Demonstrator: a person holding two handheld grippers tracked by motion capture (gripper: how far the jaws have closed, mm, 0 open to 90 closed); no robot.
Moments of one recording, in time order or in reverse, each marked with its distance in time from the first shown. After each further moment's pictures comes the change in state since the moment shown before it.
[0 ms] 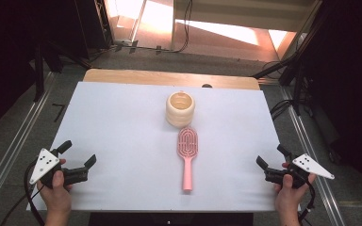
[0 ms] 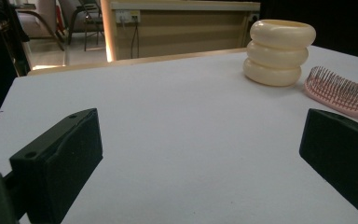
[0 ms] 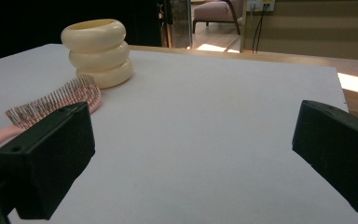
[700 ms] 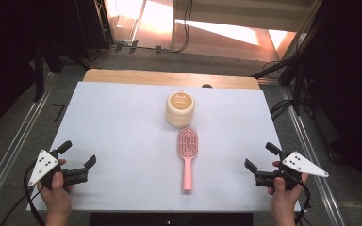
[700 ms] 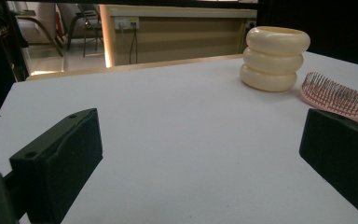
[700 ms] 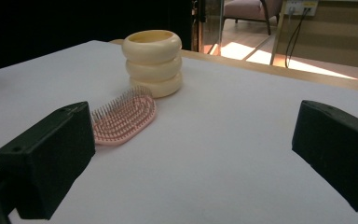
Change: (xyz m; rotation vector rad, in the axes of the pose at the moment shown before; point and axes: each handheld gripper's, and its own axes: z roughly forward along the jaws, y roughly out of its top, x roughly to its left) left arm -0.001 -0.001 -0.002 -0.030 -0.012 -0.010; right arm 0.051 0.037 0.000 0.033 0.109 -0.067
